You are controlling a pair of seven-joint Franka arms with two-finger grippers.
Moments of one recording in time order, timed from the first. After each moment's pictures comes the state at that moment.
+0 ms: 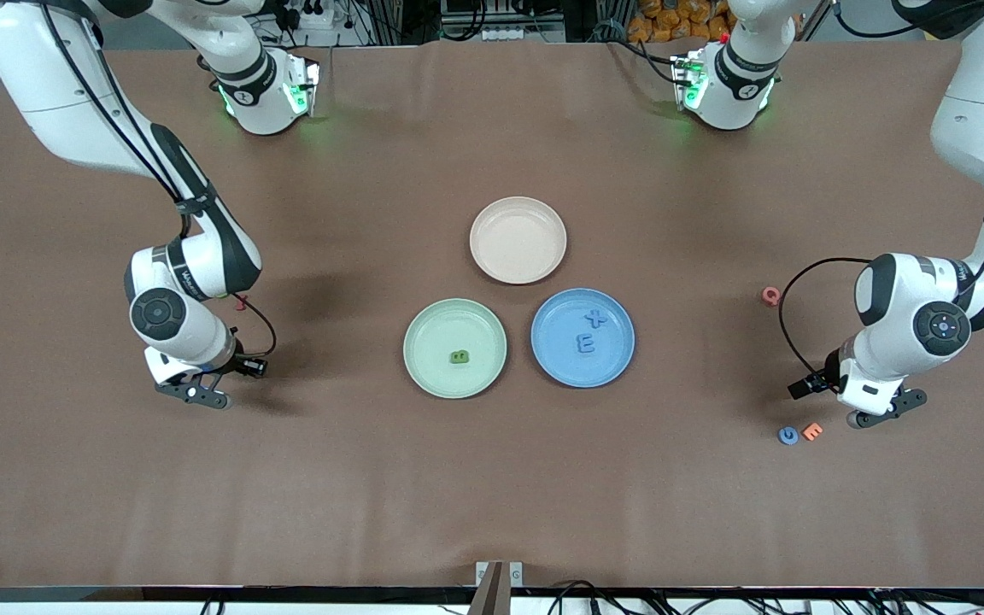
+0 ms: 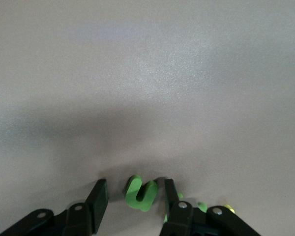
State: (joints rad) left arm 0.44 0.71 -0.37 -1.78 0.46 2.44 -0.57; right arm -0.06 0.61 0.15 -1.91 -0.35 2.47 0.61
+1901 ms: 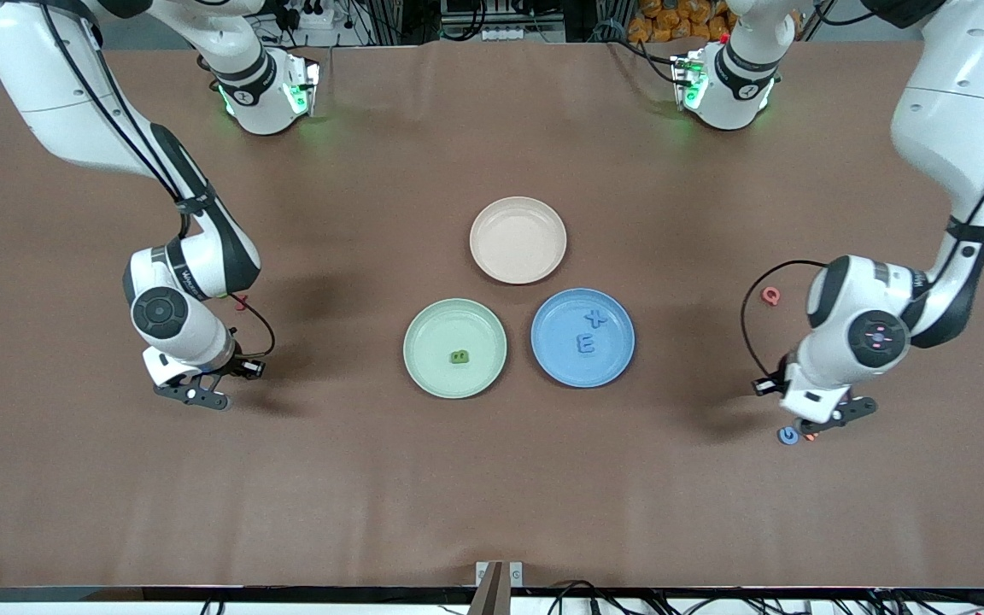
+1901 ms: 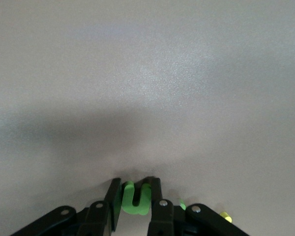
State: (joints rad) left arm 0.24 0.68 -0.39 -1.71 0.46 2.28 -0.71; right arm -0.07 0.61 0.15 -1.90 -0.40 2.47 0.61
